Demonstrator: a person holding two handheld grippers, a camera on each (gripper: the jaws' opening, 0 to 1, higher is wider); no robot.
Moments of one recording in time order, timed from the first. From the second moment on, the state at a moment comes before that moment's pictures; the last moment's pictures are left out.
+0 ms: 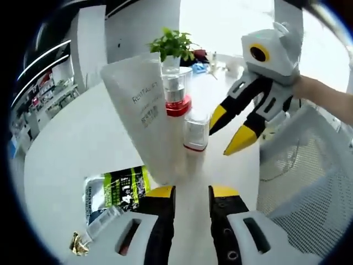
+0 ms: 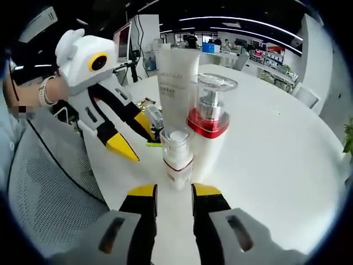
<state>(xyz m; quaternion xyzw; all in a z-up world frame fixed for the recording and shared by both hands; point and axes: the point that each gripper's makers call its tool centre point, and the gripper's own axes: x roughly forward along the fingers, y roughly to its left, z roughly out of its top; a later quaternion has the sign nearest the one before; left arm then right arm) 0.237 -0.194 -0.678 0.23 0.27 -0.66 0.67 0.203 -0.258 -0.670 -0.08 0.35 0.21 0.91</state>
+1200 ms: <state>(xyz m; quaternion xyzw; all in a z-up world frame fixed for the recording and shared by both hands) 0.277 -0.061 -0.614 0.25 0.27 -0.55 0.75 0.205 -0.233 -0.579 -0.14 0.29 0.20 0.93</state>
